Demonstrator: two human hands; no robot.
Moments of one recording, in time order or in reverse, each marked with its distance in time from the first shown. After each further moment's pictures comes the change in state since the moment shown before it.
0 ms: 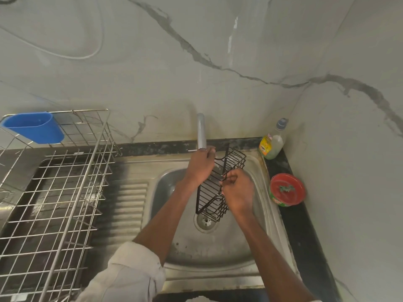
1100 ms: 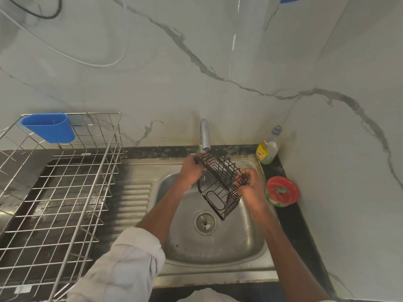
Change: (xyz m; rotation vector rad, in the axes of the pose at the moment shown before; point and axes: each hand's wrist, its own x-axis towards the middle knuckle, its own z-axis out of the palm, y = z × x) left_hand -0.008 -0.040 -0.019 -0.280 -0.015 -0.088; right_hand -0.019 0.001 -0.046 0.301 -0.130 0.020
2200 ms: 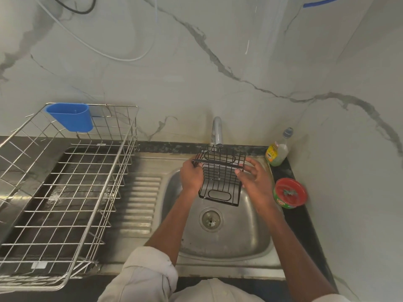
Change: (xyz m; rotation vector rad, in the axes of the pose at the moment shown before) left_hand -0.046 -0.016 -0.008 -0.003 0.396 -0.111; right_hand -0.010 -0.013 0.011 -0.082 -0.020 -0.135
